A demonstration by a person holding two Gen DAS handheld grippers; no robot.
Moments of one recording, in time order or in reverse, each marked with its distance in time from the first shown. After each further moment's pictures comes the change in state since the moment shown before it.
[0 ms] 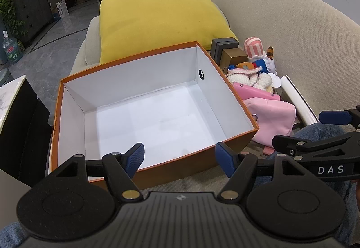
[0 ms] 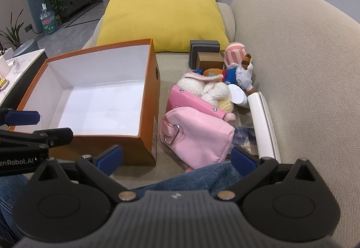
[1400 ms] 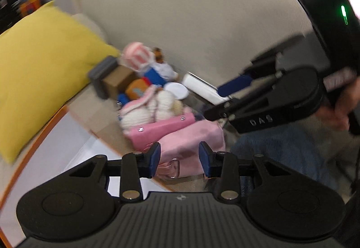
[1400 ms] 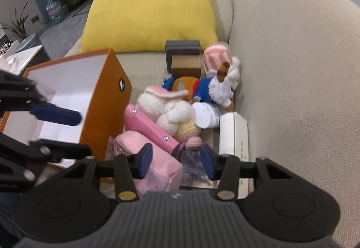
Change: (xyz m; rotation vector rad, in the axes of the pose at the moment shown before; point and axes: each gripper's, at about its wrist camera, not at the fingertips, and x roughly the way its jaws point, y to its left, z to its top) left arm 0.065 -0.102 0.087 0.577 0.089 -0.431; right arm 0.052 -0.096 0.061 -0.011 0.119 0.095
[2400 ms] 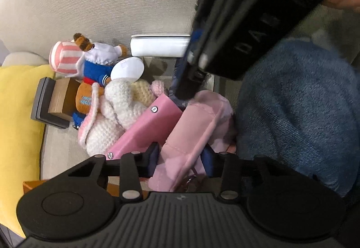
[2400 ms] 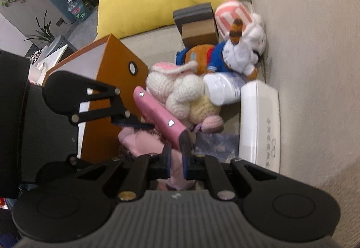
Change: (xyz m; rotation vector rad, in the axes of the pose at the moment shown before) left arm 0.097 -0.024 0.003 0.494 0.260 -0.008; right arm 0.039 -0.042 0.009 0.108 0.109 0.248
